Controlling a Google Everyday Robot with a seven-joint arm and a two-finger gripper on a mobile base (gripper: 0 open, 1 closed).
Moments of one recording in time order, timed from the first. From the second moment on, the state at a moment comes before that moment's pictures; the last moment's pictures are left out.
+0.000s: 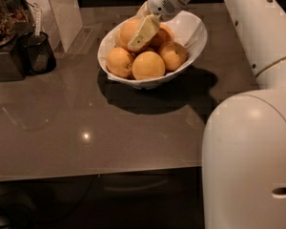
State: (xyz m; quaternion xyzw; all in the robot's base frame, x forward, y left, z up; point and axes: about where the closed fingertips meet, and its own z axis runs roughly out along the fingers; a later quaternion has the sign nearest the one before) arm 0.685 0.003 0.950 -0.65 0.66 0.22 0.30
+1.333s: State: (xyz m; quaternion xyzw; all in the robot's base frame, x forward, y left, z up) arm 0.634 -0.074 1.028 -0.56 0.63 0.25 0.48
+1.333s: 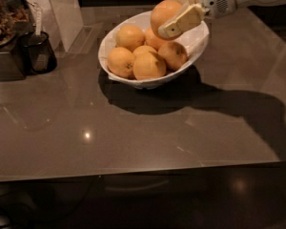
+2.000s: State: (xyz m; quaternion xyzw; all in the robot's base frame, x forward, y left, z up) arm 0.602 -0.068 1.063 -0.55 0.61 0.25 0.52
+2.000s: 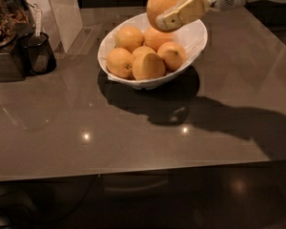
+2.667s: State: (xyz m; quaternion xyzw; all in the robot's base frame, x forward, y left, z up) arm 0.558 -0.127 1.024 -0.47 0.66 0.24 0.54
